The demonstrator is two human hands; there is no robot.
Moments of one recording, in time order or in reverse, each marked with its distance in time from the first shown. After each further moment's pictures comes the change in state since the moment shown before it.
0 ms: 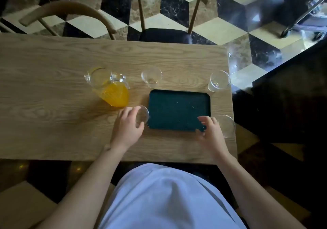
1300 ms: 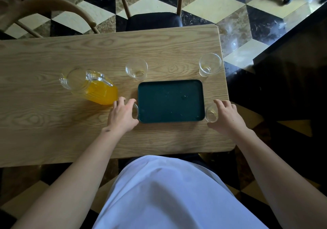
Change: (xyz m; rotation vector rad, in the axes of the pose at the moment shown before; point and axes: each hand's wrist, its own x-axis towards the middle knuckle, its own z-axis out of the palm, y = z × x) left_hand 0.048 0.015 0.031 0.438 -0.281 -0.059; right_hand 0.045 0.073 -0.057 -0.468 -0.209 0.161
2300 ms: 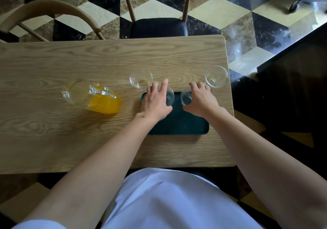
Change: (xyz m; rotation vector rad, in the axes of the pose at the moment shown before) left_hand 0.063 0.097 -0.040 -0.178 0.075 0.196; right_hand 0.086 -0.114 -0.038 -0.037 0.025 -0.162
